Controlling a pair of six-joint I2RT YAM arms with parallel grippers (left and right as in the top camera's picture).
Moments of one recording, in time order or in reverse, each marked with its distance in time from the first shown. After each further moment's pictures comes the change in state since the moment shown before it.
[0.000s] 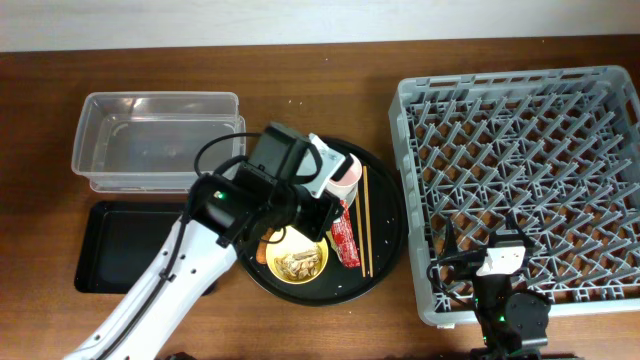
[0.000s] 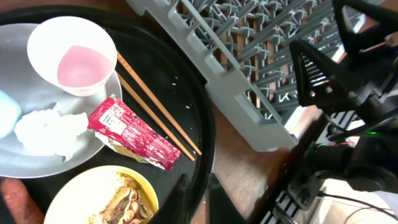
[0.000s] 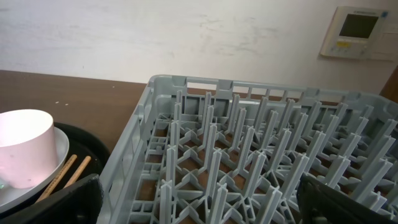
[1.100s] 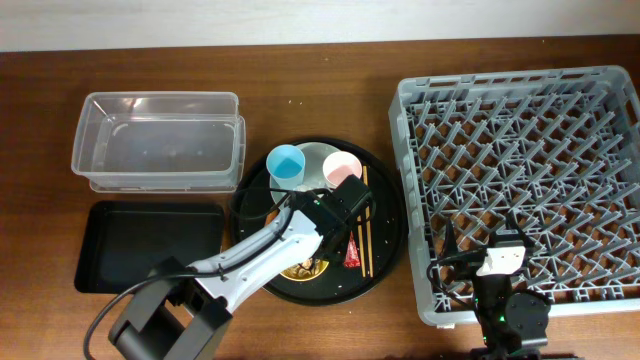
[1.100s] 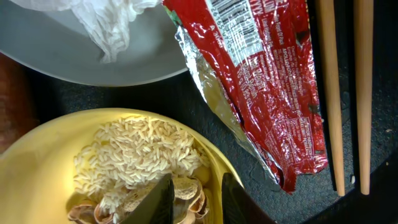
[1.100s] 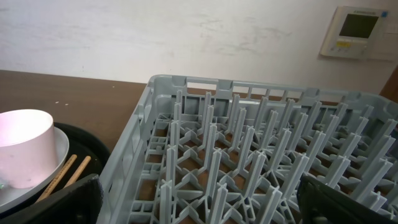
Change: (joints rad) left arm -0.209 0.358 -0.153 0.055 -0.522 -0.444; right arm 0.000 0.000 0.000 0.000 0.000 0.000
